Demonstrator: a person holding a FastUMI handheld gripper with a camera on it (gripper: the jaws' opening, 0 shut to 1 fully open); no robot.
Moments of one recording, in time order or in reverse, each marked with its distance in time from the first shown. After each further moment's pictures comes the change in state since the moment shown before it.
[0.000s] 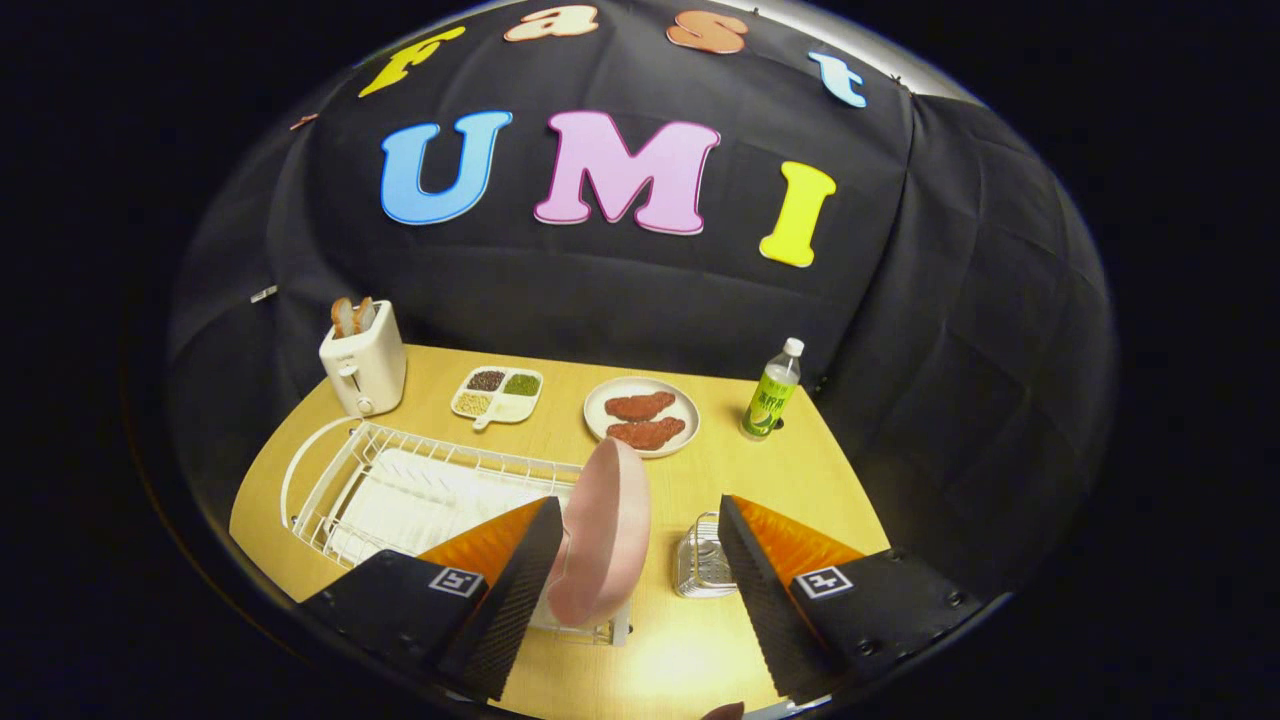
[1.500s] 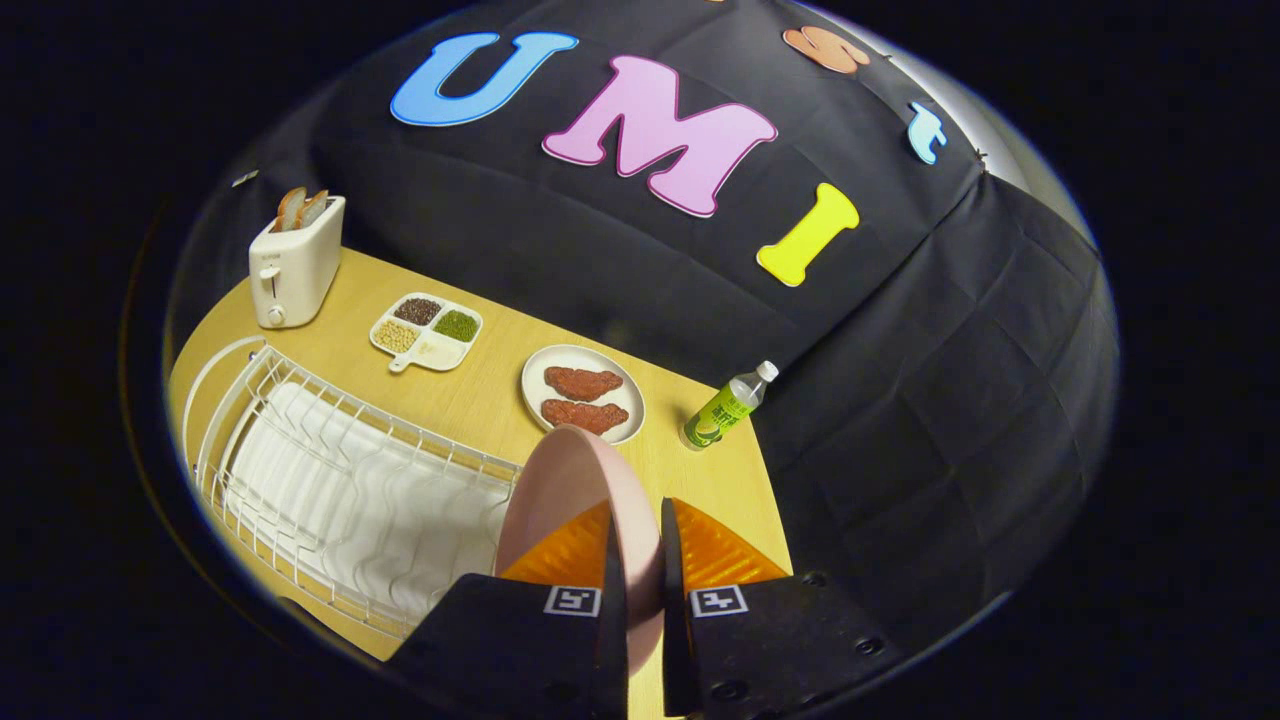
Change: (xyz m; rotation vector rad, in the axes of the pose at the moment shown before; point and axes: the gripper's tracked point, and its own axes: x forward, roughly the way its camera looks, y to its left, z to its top) arm 0.032 -0.007 0.030 -0.275 0.058 -0.224
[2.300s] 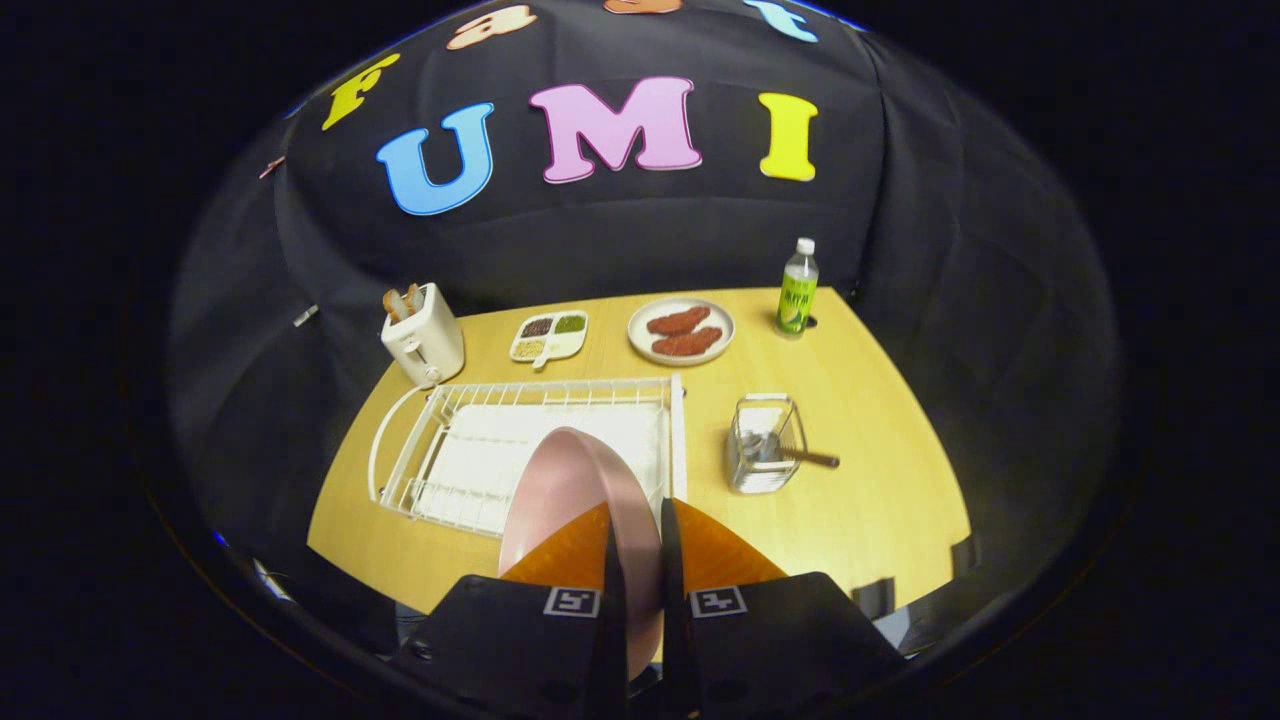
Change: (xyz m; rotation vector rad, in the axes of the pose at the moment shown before) arm -0.137 0.030 -0.124 0.475 0.141 0.452
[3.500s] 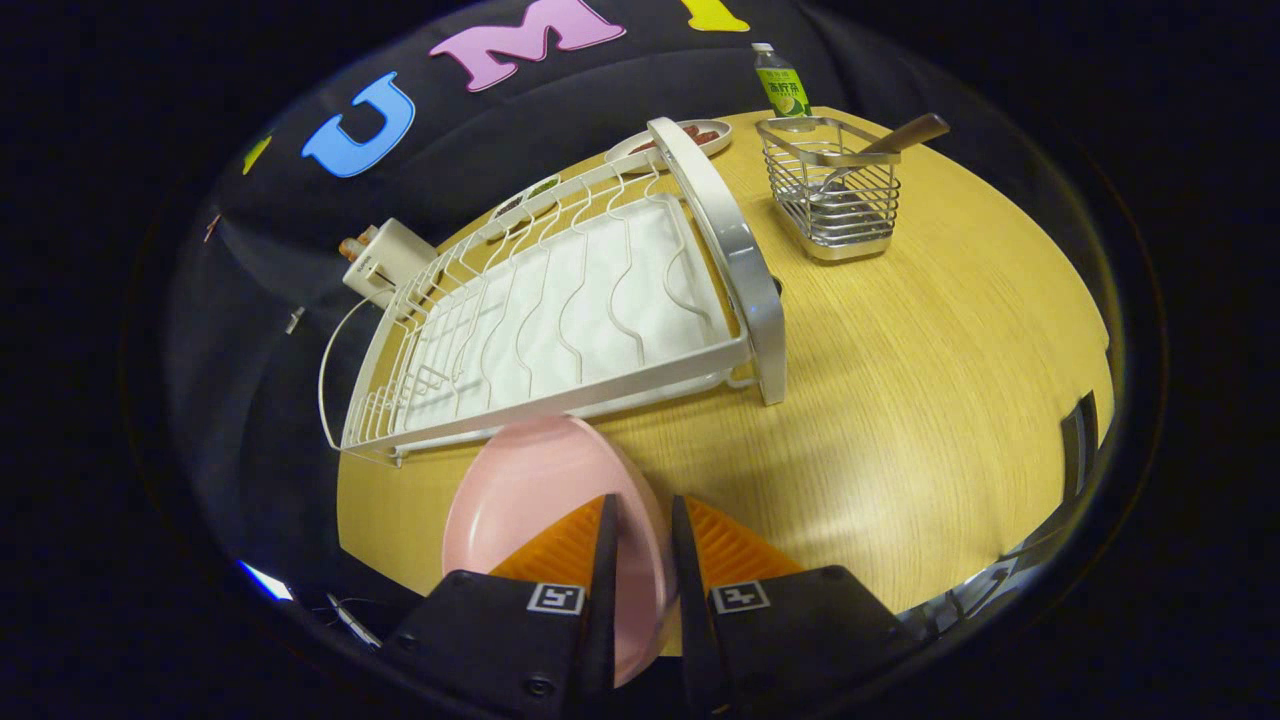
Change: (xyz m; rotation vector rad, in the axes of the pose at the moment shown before) arm 0.119 0.008 -0.163 0.185 0.242 0.048
